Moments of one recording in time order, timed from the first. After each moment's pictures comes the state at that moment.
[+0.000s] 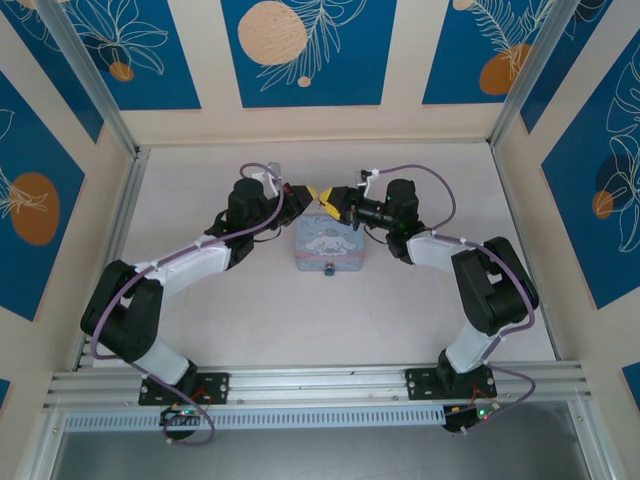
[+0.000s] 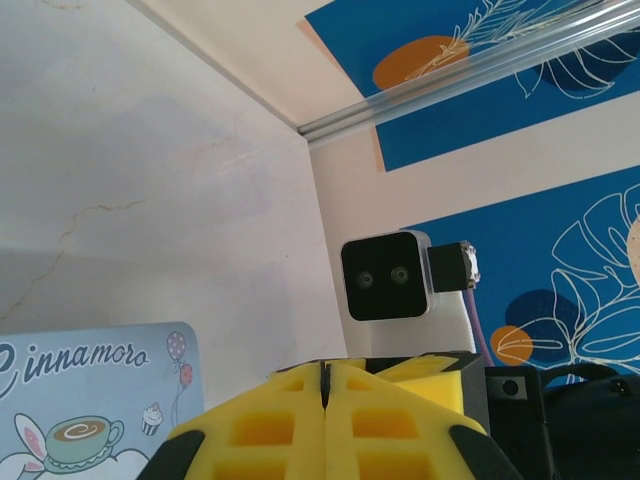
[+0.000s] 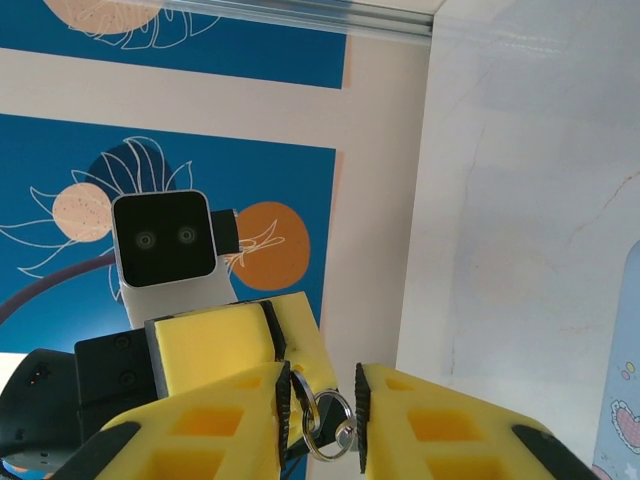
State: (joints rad) left arm -0.55 1.55 0.95 0.41 0.31 -1.10; right arm 0.40 1.68 0.85 0.76 -0.78 1.38
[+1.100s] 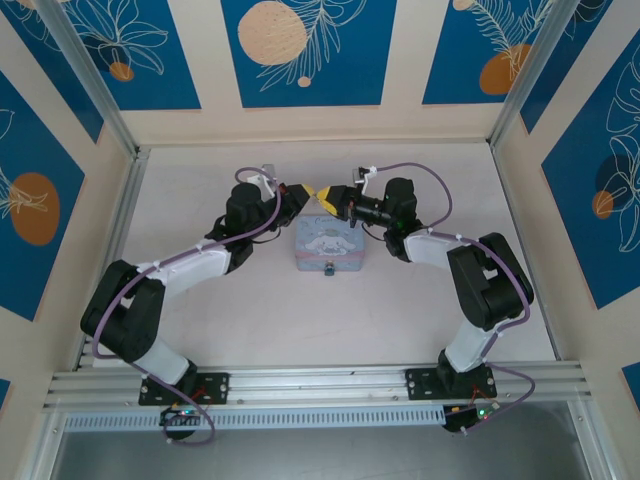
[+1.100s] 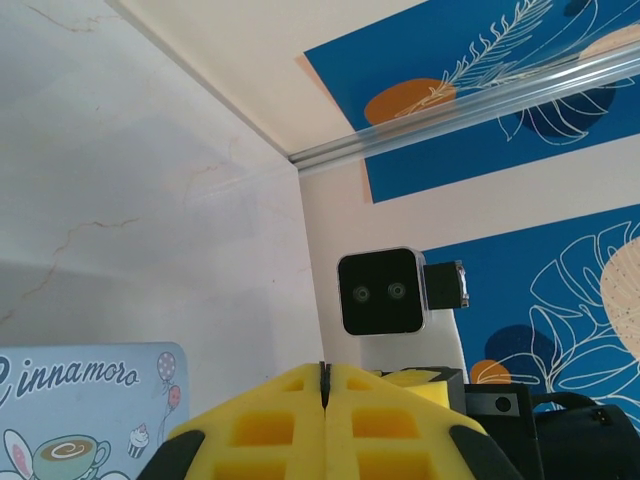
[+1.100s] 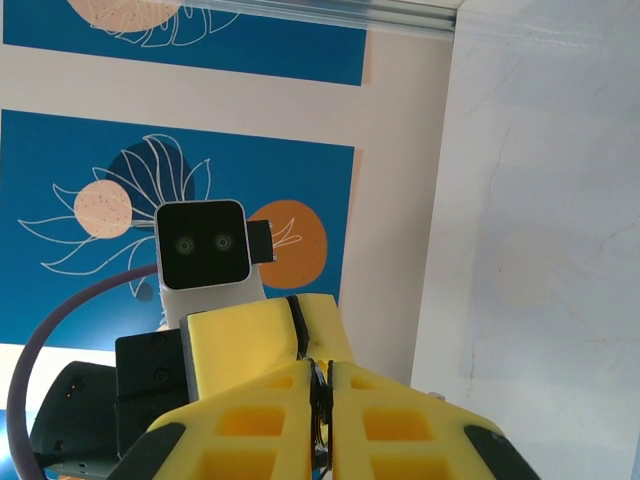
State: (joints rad) left arm -0.55 1.55 0.90 0.51 0.26 -1.17; right arm 0.40 1.72 0.88 0.82 -0.79 1.42
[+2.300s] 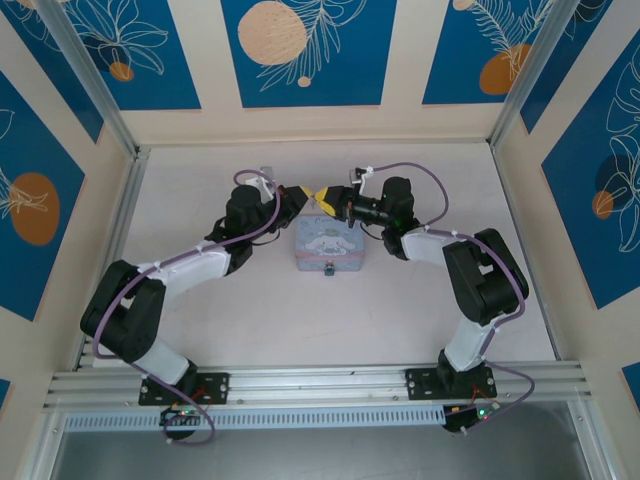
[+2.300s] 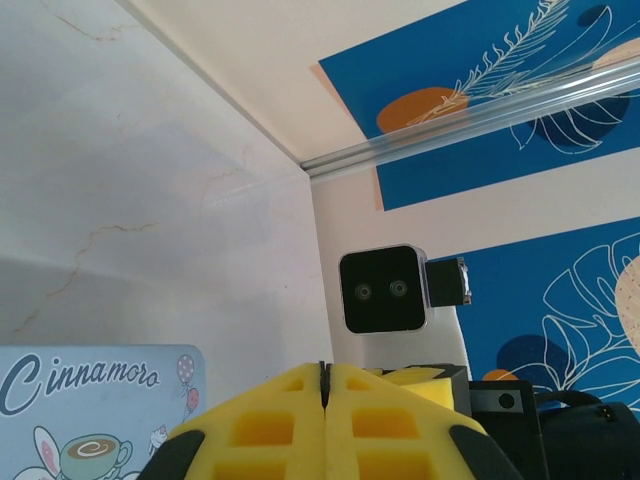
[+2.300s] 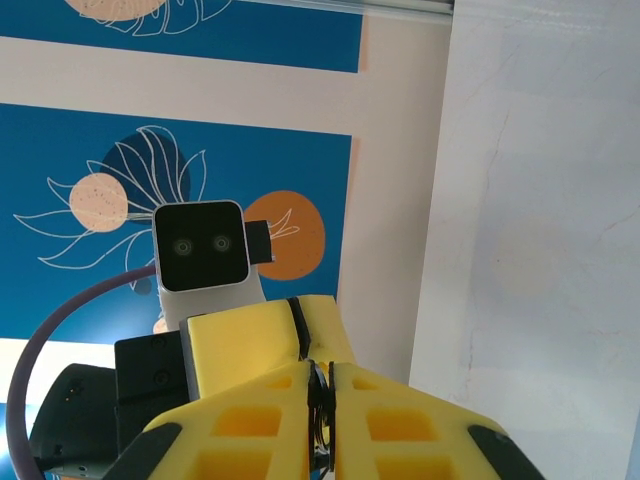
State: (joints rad) left arm -0.55 1.55 0.88 0.51 0.24 -1.17; right arm 0.40 1.75 0.90 0.83 -0.82 1.43
